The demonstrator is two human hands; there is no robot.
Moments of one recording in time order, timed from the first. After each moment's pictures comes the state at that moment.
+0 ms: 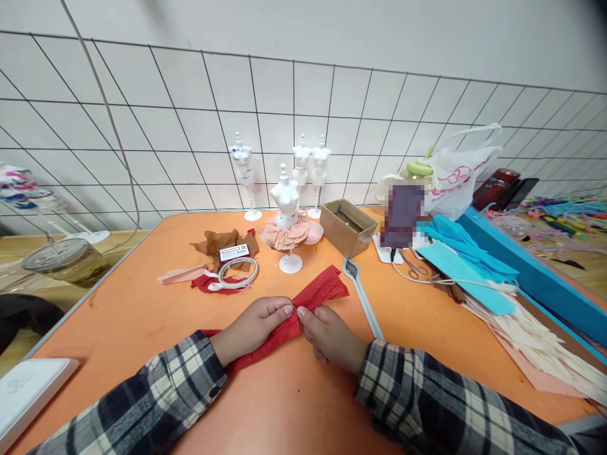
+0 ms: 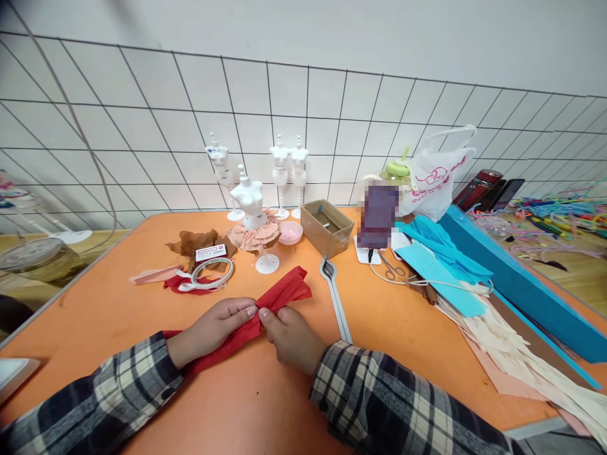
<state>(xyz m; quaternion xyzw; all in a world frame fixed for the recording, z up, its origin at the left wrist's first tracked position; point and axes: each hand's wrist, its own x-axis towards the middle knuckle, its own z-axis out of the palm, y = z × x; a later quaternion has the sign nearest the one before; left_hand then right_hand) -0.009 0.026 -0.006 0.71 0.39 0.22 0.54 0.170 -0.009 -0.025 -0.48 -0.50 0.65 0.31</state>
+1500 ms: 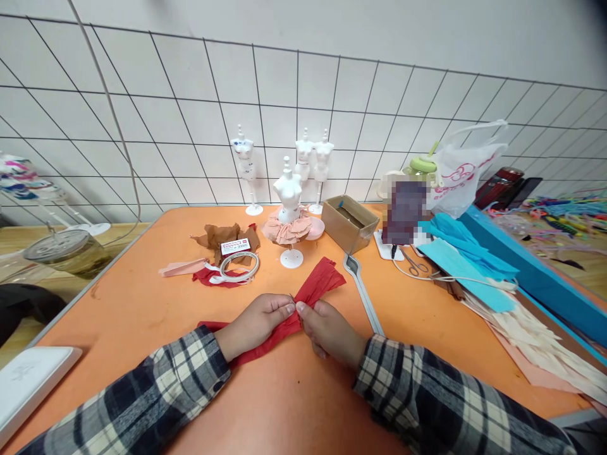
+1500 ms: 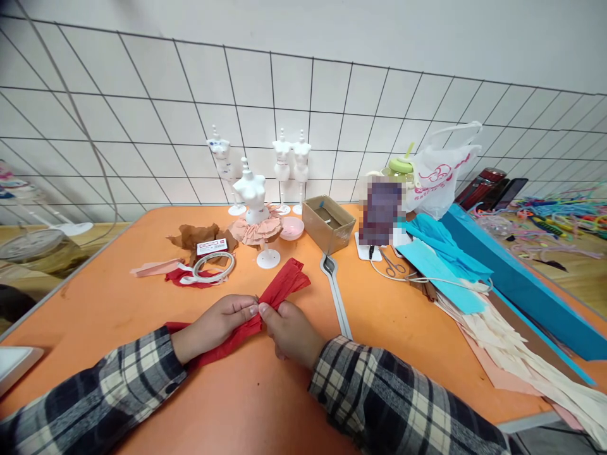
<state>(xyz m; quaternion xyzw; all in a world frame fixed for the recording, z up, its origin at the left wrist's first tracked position) -0.006 0.021 -0.007 0.67 0.38 0.26 0.58 0.167 -0.010 -0.031 -0.46 -0.48 0.68 0.33</state>
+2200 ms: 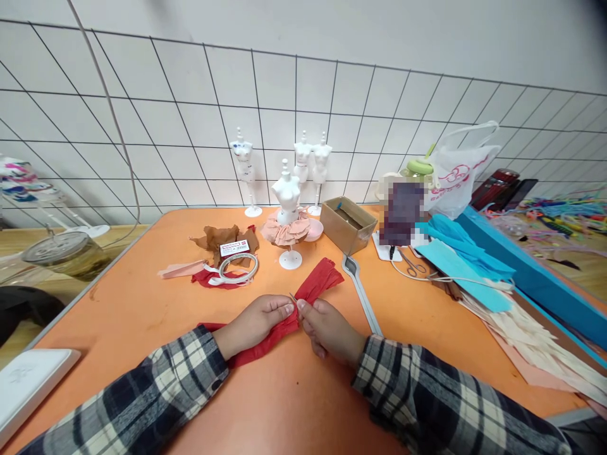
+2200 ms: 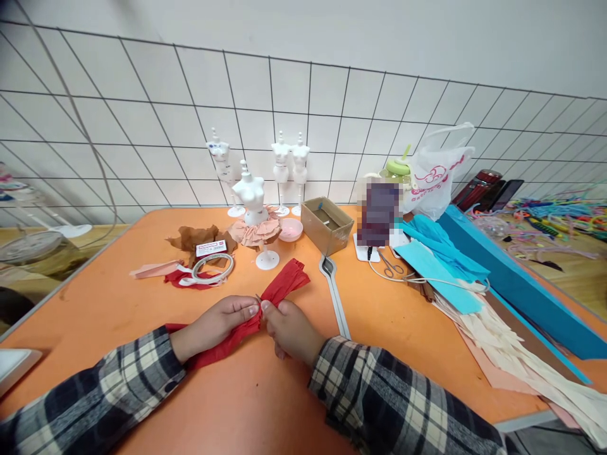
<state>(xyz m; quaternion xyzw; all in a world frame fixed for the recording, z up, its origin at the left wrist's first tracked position) -0.007 0.025 -0.017 0.66 0.35 0.23 0.62 0.167 -0.008 -0.021 -0.47 -0.45 0.69 0.32</state>
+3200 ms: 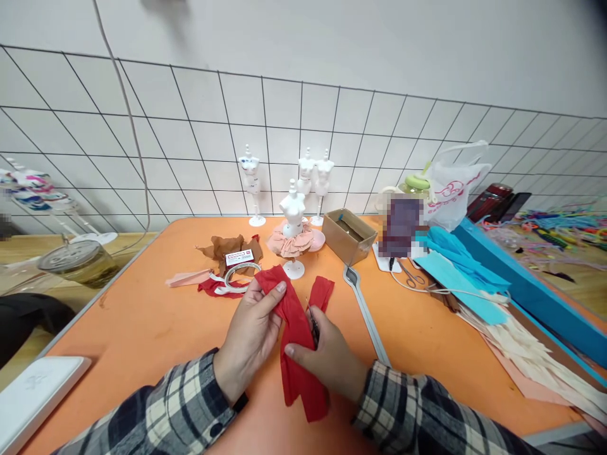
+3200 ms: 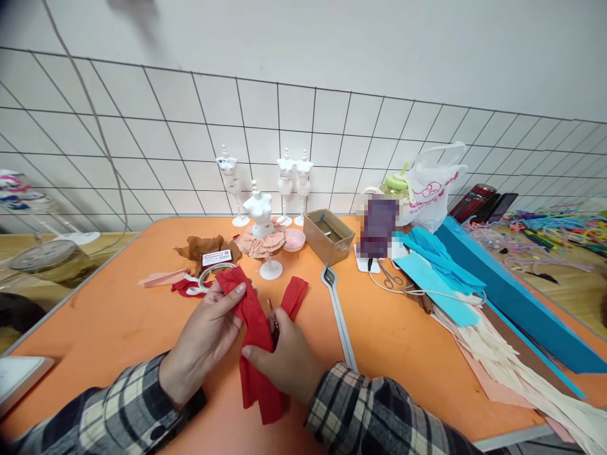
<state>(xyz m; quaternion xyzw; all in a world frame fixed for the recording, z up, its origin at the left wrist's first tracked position) 0.025 0.005 0.046 0.27 0.33 0.62 0.67 0.159 -0.036 -0.004 -0.50 -0.58 0.51 0.39</state>
